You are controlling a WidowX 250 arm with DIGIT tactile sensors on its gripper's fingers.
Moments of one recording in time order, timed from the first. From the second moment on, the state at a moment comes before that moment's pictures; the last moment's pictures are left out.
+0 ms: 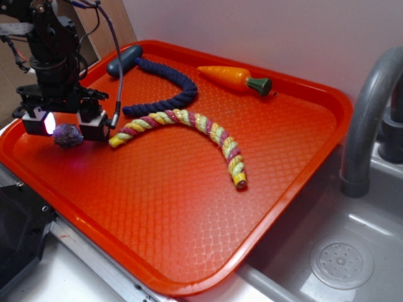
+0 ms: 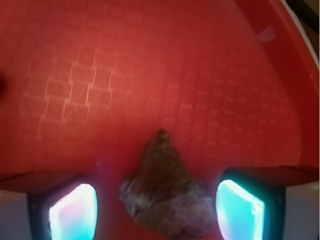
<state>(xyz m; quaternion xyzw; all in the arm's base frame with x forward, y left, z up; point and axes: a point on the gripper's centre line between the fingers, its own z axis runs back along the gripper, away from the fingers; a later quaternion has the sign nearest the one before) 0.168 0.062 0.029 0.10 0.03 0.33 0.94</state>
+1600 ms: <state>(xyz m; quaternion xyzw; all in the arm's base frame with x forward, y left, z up) 0.195 0.042 0.091 0.04 -0.01 0.28 0.96</state>
